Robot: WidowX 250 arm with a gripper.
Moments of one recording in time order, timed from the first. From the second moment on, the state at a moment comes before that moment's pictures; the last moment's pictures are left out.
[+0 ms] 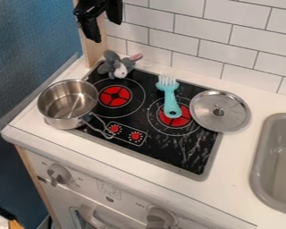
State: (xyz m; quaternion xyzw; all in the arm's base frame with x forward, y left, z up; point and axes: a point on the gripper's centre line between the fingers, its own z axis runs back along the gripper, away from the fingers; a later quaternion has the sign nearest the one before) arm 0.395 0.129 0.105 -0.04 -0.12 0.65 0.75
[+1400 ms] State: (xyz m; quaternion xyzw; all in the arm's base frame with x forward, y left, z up) arm 0.354 -0.008 0.049 -0.05 -0.10 0.32 0.94
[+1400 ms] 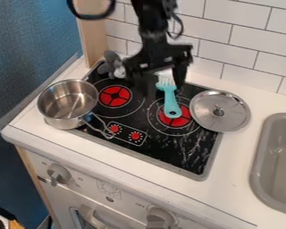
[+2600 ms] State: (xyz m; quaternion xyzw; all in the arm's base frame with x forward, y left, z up) arm 0.405 -0.008 0.009 -0.03 -0.08 0.33 0.94
